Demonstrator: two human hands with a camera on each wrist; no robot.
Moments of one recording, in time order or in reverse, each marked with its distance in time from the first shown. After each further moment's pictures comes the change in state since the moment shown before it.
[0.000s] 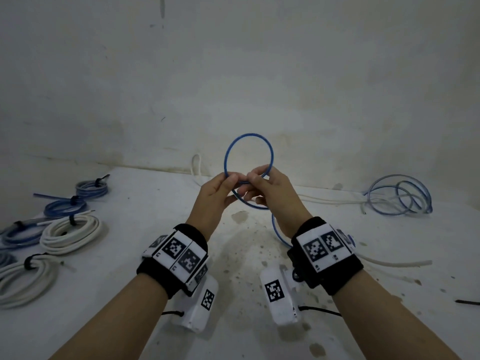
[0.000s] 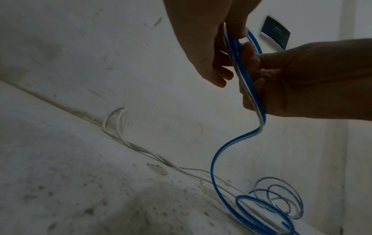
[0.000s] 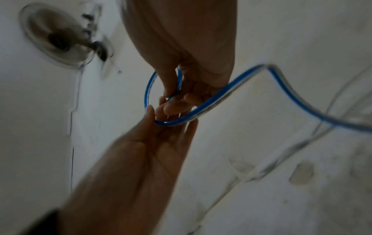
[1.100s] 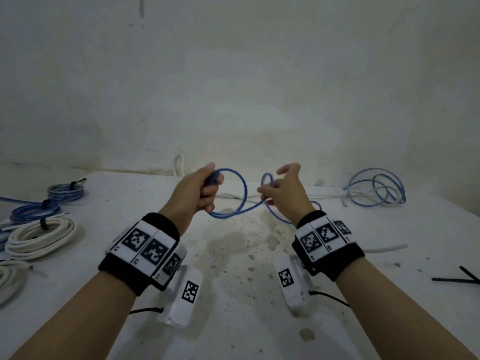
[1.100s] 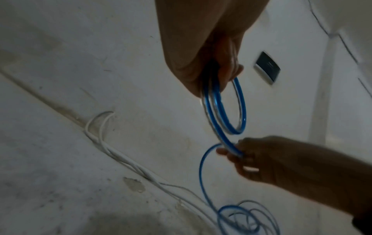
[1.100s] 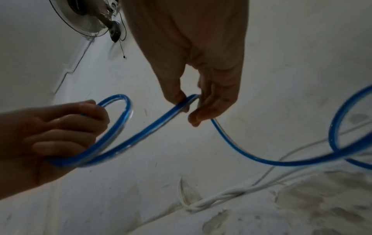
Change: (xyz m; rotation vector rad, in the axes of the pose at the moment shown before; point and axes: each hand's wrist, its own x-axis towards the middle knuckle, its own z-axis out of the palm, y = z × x) left_hand -0.007 0.017 -0.007 0.059 -0.083 -0.203; right_hand -0.001 0.027 -0.042 -0.399 0.232 -0.004
